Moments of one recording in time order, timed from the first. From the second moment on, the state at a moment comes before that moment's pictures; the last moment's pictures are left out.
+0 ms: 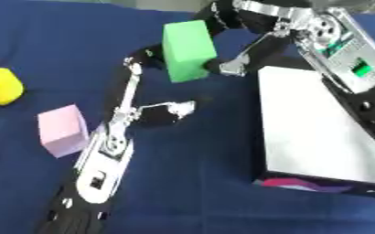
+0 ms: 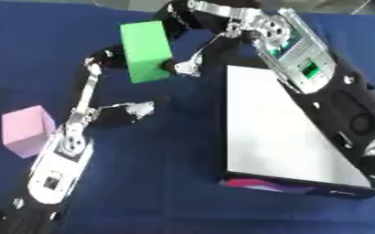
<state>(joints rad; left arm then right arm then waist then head) -0.77 -0.15 -0.29 -1.28 -0.63 -0.13 0.14 -0.77 -0.73 0.28 -1.71 -0.04 0.07 0.49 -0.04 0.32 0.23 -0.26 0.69</state>
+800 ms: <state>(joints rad) -0.71 -0.02 -0.26 -1.28 -0.61 -0.09 0.18 -0.50 -0.88 0.13 -1.86 -0.12 0.08 0.31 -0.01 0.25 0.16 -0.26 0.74</state>
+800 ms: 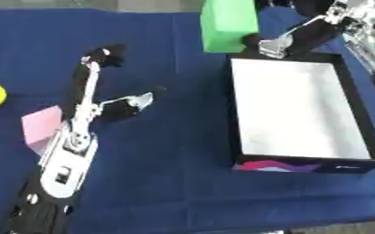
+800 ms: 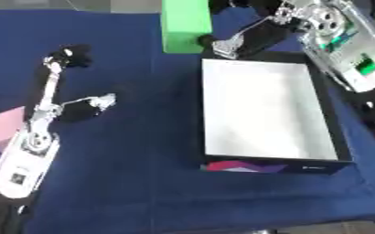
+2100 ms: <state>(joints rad) -0.66 0.02 -0.26 -1.28 -0.61 -0.09 0.19 -0.26 -0.88 0.02 -1.79 0.16 0.02 0.23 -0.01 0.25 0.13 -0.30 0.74</state>
